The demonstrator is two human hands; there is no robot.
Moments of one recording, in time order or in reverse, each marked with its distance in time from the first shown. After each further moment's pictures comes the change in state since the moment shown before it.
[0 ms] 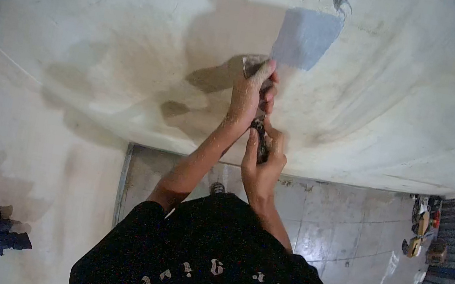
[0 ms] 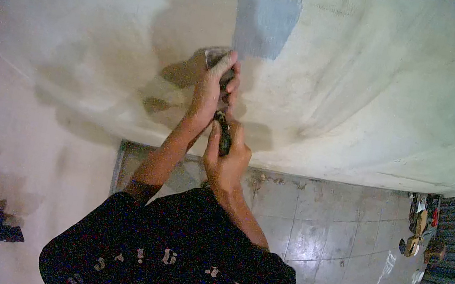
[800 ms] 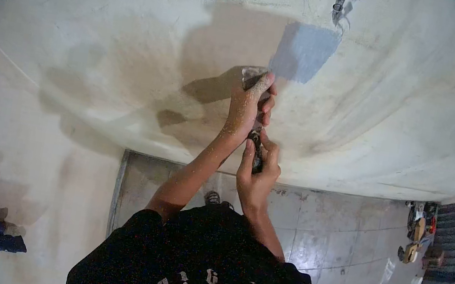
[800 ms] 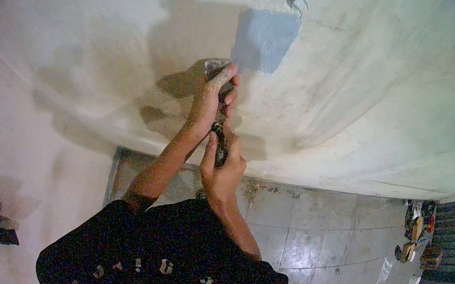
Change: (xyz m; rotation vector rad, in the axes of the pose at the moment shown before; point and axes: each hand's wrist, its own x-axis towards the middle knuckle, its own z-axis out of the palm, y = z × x) left_hand 0.001 -0.001 0.000 0.034 0.015 0.039; right_hand -0.005 0.000 0.001 0.044 -0.027 0.110
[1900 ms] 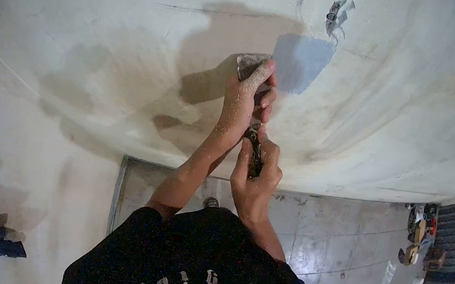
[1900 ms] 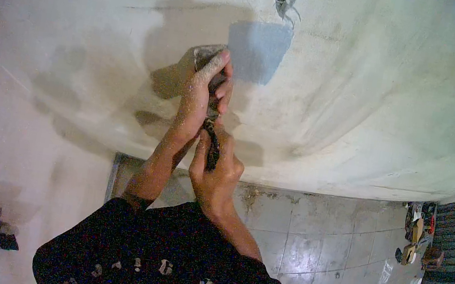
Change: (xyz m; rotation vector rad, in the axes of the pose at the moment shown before) left_hand 0.003 0.038 0.022 -0.010 -0.050 0.039; right_hand 0.024 -0.027 -0.008 -0.091 0.031 -0.228
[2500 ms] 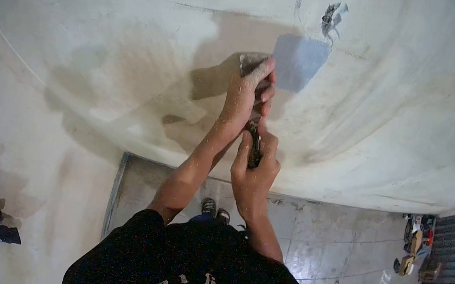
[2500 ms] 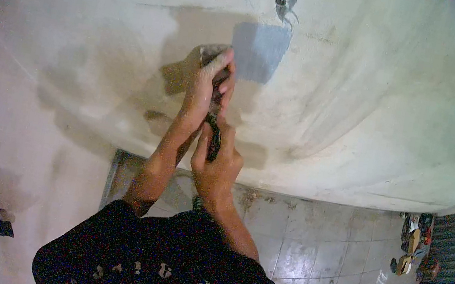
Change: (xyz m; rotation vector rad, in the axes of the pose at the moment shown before) left_hand -0.001 0.005 -0.003 0.025 -0.062 0.070; right_hand -0.001 -0.010 -0.003 0.077 -0.054 0.098
